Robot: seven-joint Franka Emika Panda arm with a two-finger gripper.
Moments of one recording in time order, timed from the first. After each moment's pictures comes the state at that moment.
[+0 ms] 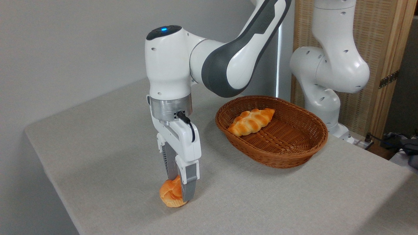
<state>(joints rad) -0.01 0.00 -0.03 -2.15 0.07 2.30 0.86</state>
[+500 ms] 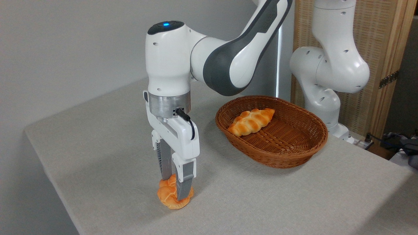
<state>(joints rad) 0.00 -0.01 -0.03 -2.13 0.03 2.32 0.86</state>
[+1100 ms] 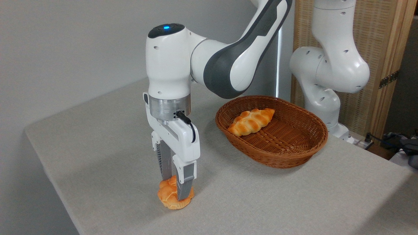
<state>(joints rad) 0.00 0.00 -0.03 -2.13 0.00 2.32 0.86</state>
